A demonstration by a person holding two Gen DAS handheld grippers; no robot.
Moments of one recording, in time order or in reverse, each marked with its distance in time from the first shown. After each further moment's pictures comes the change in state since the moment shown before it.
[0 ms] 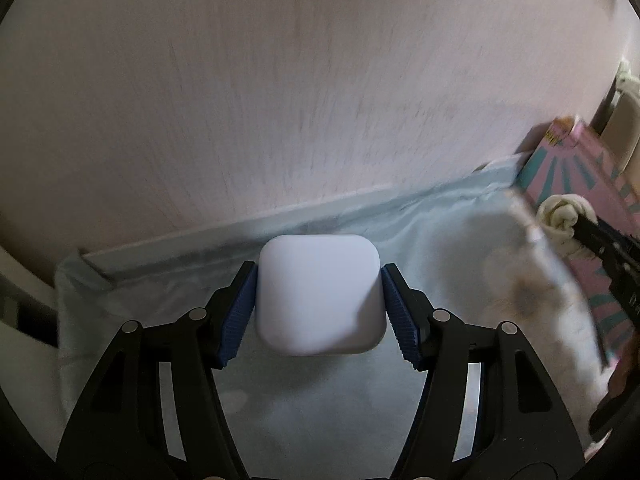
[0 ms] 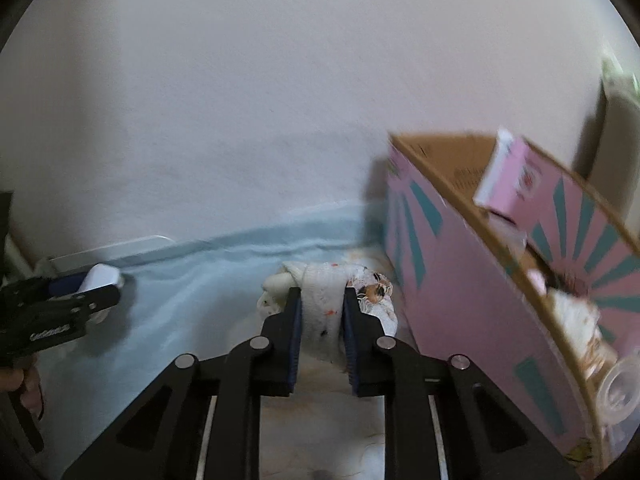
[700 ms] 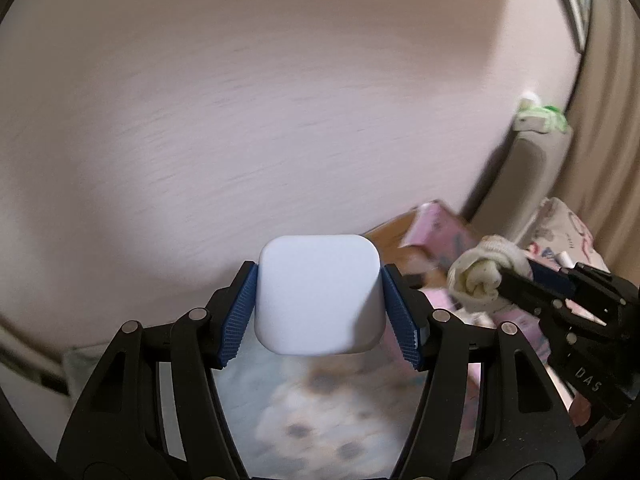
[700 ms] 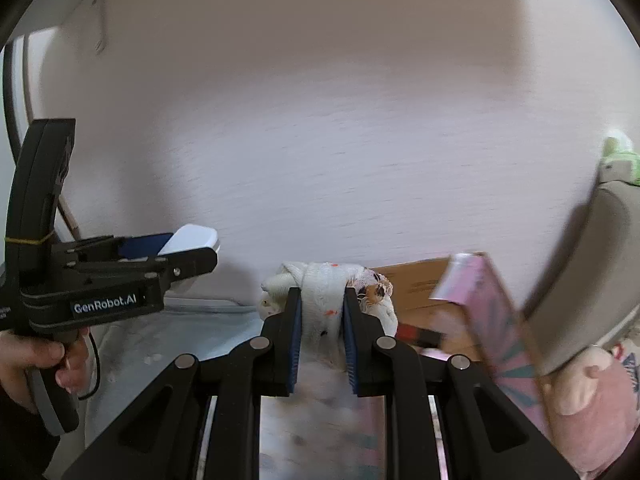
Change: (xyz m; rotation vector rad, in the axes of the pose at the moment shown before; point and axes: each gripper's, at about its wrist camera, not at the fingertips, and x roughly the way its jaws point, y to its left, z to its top) left arm -0.112 -0.196 0.108 0.132 -0.131 -0.174; right arm -0.131 -0.066 0.093 -0.044 -0.064 0.167
